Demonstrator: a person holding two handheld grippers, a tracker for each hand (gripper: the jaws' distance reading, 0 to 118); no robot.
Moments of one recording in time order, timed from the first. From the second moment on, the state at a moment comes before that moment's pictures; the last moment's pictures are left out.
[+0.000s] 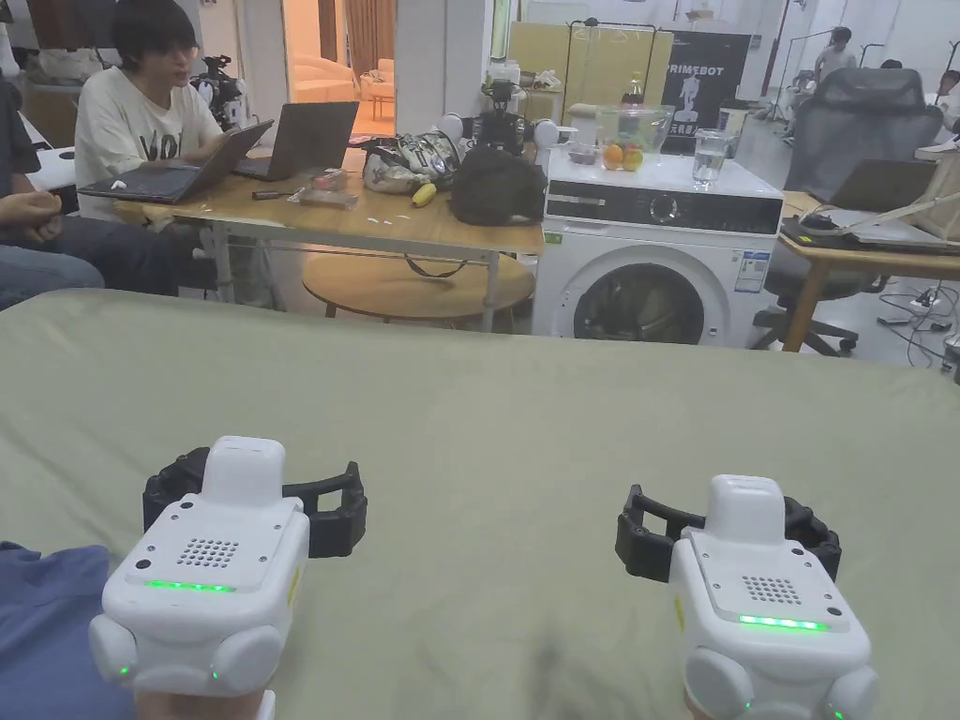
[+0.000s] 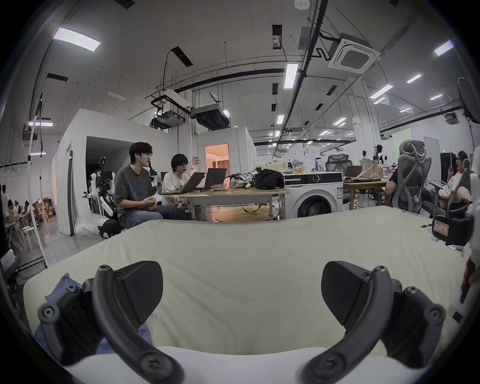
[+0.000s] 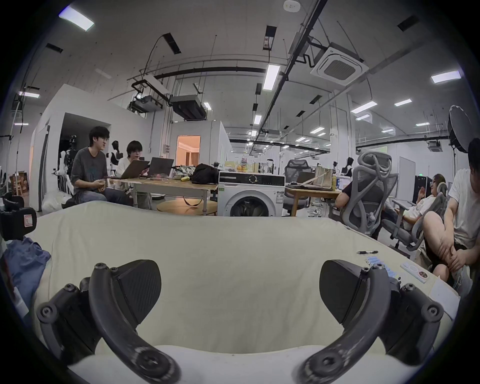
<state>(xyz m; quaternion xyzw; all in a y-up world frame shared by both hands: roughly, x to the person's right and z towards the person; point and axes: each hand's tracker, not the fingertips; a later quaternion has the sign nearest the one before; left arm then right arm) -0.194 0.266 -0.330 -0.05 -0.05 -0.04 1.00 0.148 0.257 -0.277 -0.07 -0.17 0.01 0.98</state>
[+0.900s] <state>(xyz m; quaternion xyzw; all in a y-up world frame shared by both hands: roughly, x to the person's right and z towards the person) -0.191 0.266 -0.332 -0.05 -0.06 -0.03 1.00 0.150 0.255 -0.278 -0.07 -0.18 0.01 0.98</state>
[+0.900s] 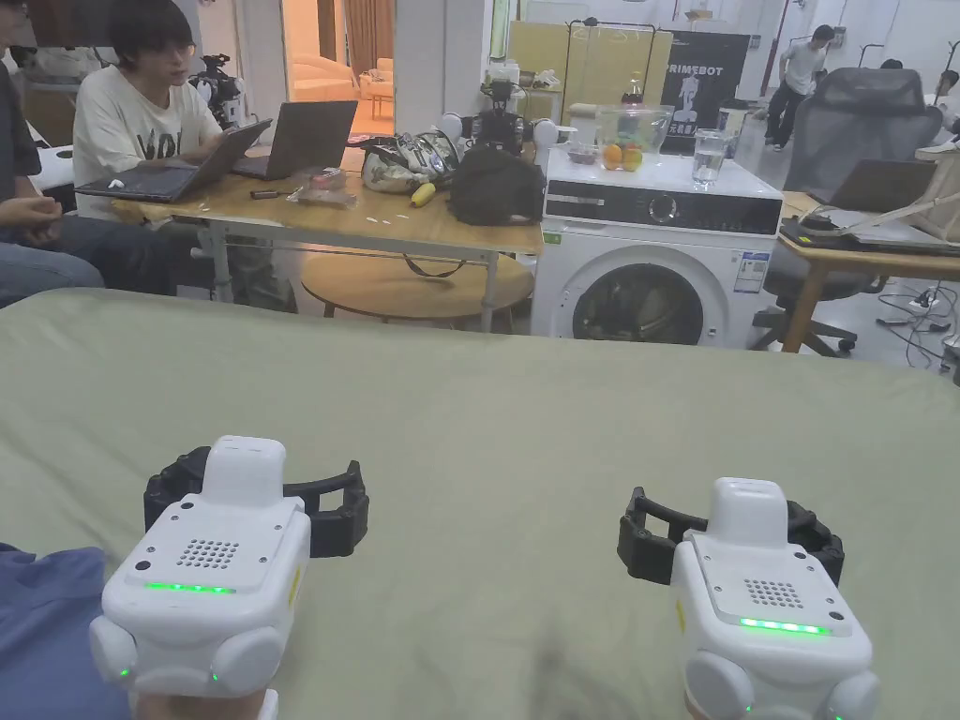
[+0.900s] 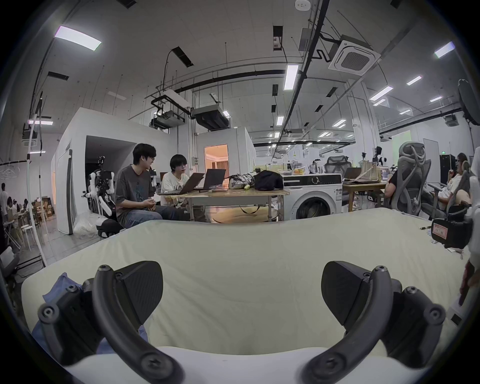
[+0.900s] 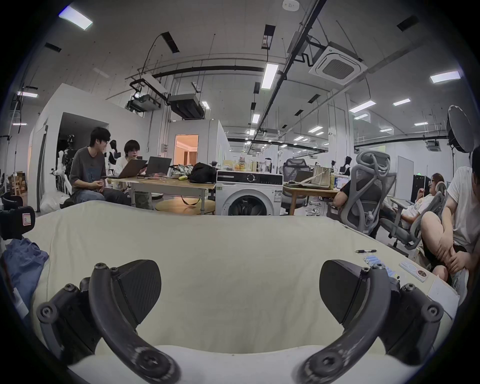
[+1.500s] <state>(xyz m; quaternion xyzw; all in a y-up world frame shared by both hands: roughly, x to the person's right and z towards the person) -0.194 0.271 -0.322 -0.02 -0.06 -0.02 1.00 0.145 0.258 -0.272 -0.06 -0.18 0.02 0.98</state>
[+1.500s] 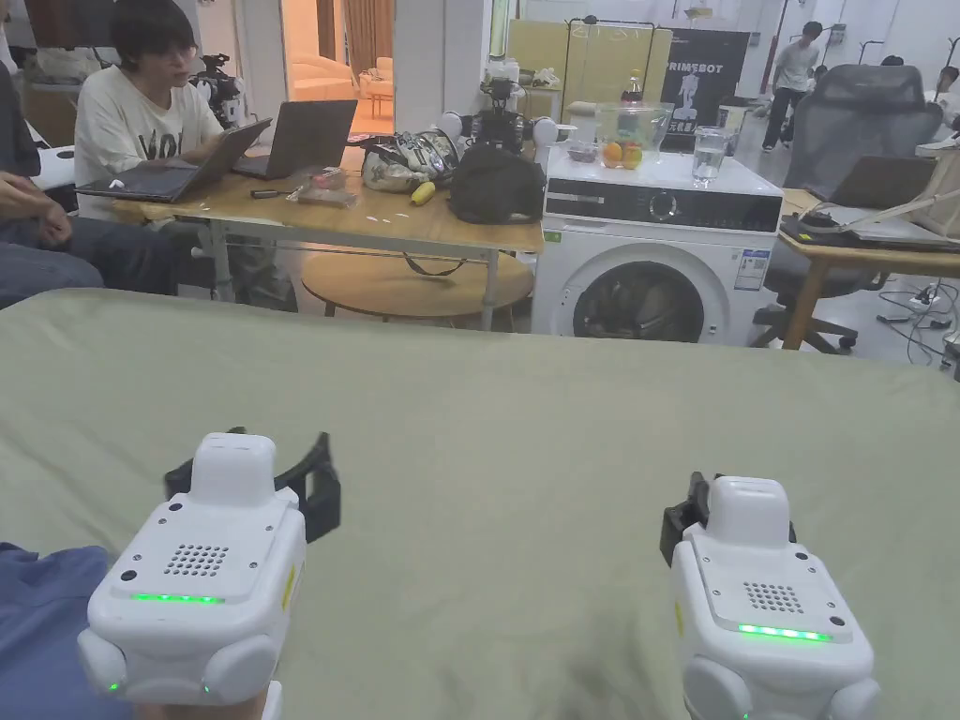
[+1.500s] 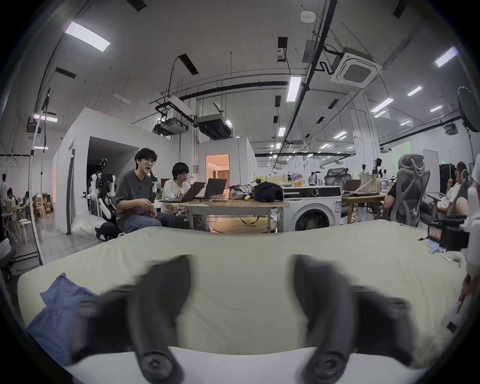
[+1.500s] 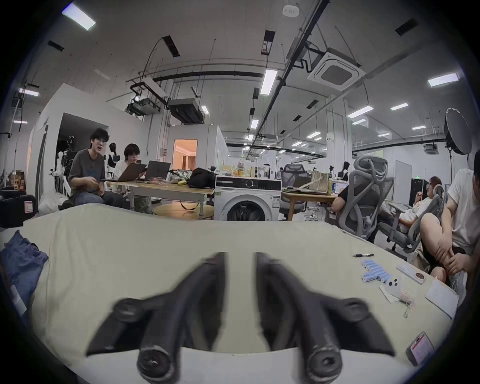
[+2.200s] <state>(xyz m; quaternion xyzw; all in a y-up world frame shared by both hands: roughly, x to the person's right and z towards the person) -0.207 0.275 -0.325 -0.06 -0.05 0.00 1.00 0.146 0.261 -0.265 -0.06 -0.18 0.00 0.98</state>
